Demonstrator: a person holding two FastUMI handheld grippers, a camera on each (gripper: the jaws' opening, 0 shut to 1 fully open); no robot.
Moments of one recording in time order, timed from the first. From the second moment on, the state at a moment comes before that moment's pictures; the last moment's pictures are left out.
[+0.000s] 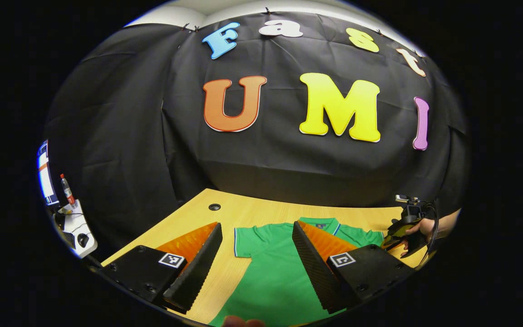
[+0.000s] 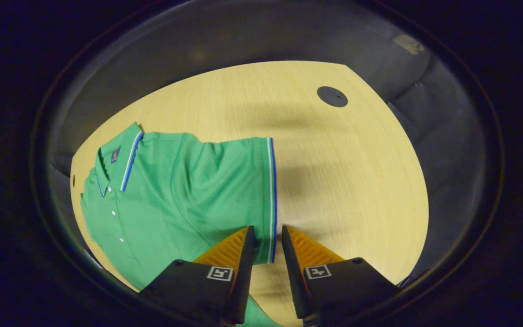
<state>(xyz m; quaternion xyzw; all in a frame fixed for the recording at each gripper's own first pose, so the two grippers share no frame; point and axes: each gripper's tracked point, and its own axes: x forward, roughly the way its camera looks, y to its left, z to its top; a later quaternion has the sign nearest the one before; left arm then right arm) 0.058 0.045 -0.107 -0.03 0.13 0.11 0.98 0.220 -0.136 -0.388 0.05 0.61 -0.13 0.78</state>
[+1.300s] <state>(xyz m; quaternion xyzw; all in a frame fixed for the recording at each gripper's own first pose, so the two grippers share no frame) -0.029 0.129 -0.128 -0.03 0.18 0.17 0.97 0.250 0.028 -0.318 0.03 0.53 0.02 0.84</state>
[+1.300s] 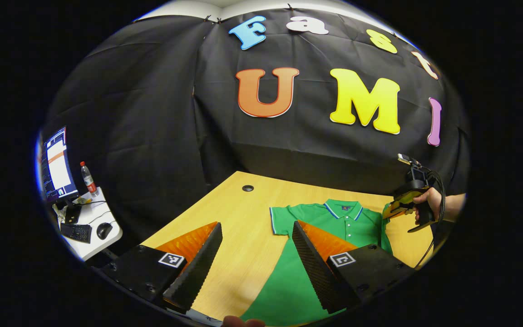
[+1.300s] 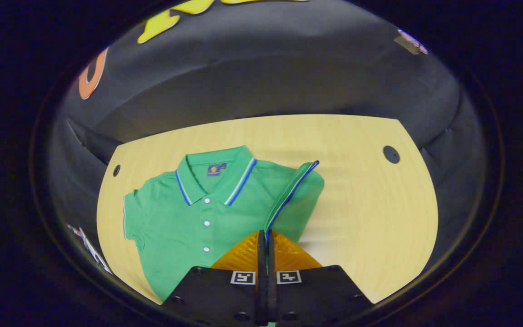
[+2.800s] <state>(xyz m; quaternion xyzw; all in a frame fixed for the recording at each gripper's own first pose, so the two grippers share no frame) 0.132 0.120 -0.183 -0.22 0.26 -0.02 0.94 0.064 -0.017 -0.080 -0.01 0.24 0.12 0.96</state>
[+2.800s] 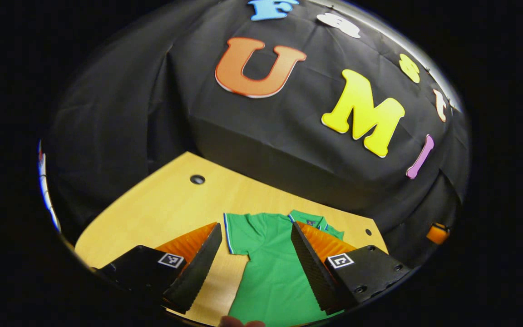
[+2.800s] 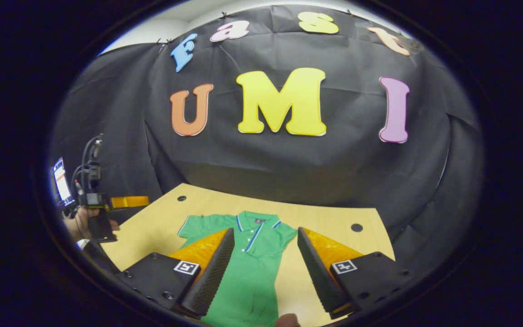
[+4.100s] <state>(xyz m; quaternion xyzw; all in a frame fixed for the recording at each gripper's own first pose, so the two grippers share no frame) 0.214 0.112 -0.359 -0.19 0.64 -0.03 0.74 -0.008 -0.144 -0.155 0.03 0.36 -0.03 0.93</state>
